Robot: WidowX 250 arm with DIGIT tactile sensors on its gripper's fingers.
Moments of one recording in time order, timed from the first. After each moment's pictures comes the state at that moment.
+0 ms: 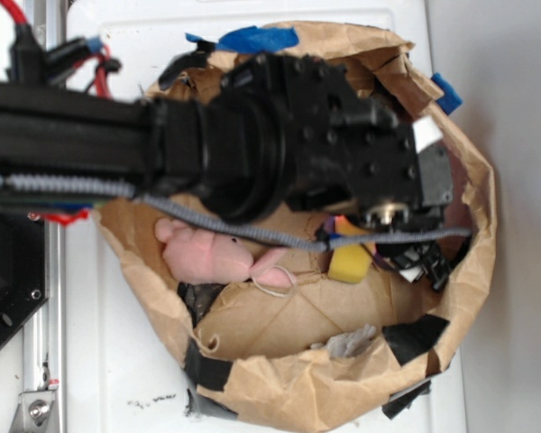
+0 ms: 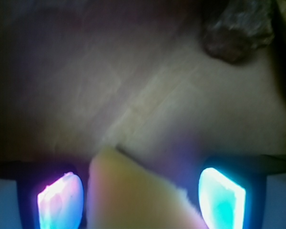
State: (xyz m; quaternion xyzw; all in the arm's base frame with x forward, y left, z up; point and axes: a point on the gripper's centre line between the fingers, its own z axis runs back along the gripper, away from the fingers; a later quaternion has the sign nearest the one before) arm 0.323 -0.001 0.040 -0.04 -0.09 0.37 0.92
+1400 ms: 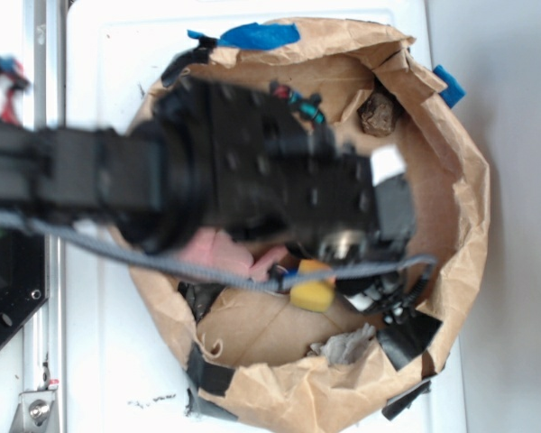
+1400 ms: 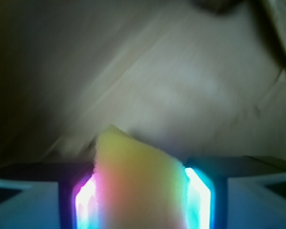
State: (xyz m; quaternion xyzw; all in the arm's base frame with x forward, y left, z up) arm 0.295 -0.014 0.076 -0.09 -0.06 0.34 0.93
